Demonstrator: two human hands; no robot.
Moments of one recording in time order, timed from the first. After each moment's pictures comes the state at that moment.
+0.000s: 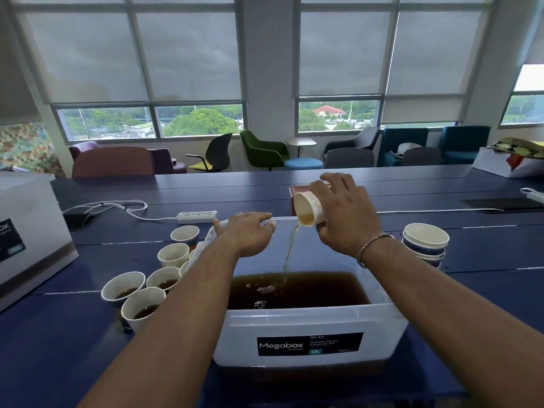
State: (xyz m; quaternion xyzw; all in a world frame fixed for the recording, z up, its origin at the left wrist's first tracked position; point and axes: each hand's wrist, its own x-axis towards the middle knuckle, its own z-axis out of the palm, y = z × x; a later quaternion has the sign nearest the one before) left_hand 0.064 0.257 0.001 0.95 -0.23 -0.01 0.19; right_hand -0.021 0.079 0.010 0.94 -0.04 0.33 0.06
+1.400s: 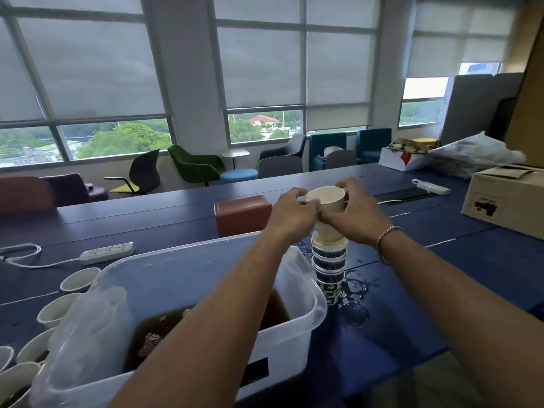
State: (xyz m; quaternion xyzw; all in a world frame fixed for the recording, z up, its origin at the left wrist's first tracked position) left_hand -0.025 0.049 0.041 0.76 -0.34 -0.11 0.54; right_hand -0.113 -0.064 0.033 0.86 -0.26 0.32 -0.30
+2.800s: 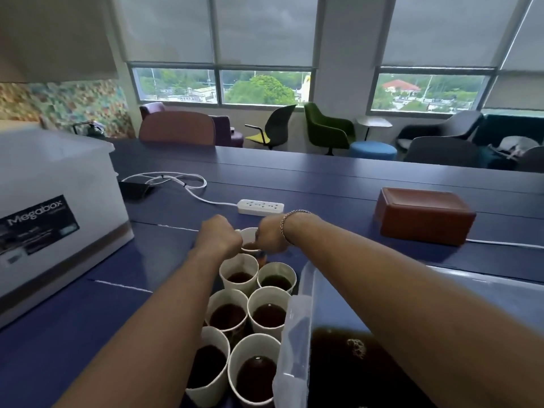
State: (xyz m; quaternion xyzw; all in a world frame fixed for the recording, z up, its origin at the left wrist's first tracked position) left_hand 0.271 0.399 -0.067 0.96 0.04 0.03 0.26; right_hand 0.247 0.271 -0.015 0.97 0.13 -0.20 0.02
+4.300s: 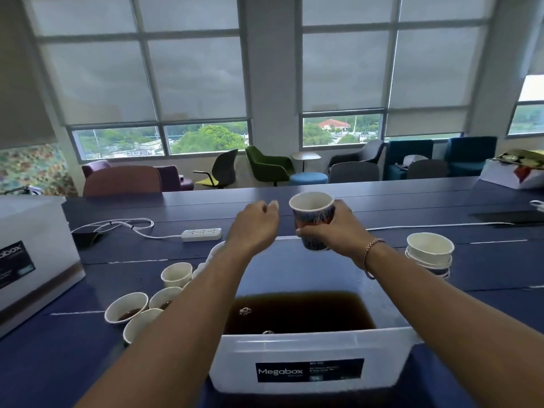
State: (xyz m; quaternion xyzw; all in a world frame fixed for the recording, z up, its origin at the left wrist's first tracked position) left_hand 0.071 0.231 0.032 0.89 -0.21 0.09 0.40; right_hand -0.012 0.078 0.026 0.82 -0.05 0.19 -0.54
